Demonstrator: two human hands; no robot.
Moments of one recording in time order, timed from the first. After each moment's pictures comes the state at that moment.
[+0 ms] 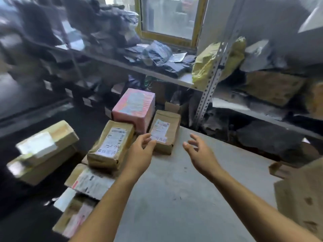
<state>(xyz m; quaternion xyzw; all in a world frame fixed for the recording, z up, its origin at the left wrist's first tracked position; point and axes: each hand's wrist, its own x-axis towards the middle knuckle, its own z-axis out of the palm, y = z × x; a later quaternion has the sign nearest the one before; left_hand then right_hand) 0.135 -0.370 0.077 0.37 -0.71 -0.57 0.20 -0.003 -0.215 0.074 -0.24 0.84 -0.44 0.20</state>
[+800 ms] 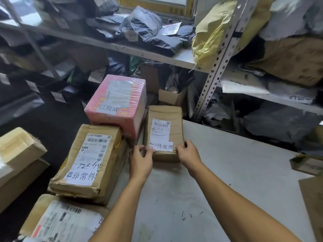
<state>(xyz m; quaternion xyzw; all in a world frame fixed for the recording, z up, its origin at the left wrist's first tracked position) 0.044 -0.431 -0.093 0.48 -0.68 -0.53 0.14 -0.068 -0.313 -0.077 -0.03 0.83 -0.49 0.27</state>
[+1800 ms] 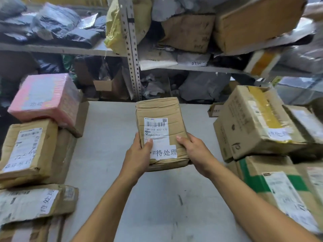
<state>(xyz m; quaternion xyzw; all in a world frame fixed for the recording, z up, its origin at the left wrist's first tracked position) 0.081 -0.210 0.039 0.27 -0.74 -0.61 -0.02 0.008 -0.039 0.040 0.03 0.73 -0.62 0.29</state>
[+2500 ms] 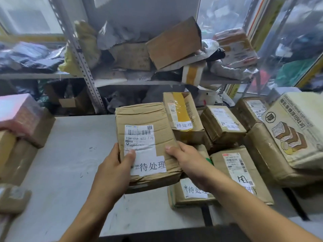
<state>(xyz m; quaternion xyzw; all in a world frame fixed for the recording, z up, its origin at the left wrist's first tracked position) 0.152 0.015 0.142 0.25 -0.78 -0.57 0.02 0.070 0.206 0.138 -0.05 0.68 -0.66 0.31</state>
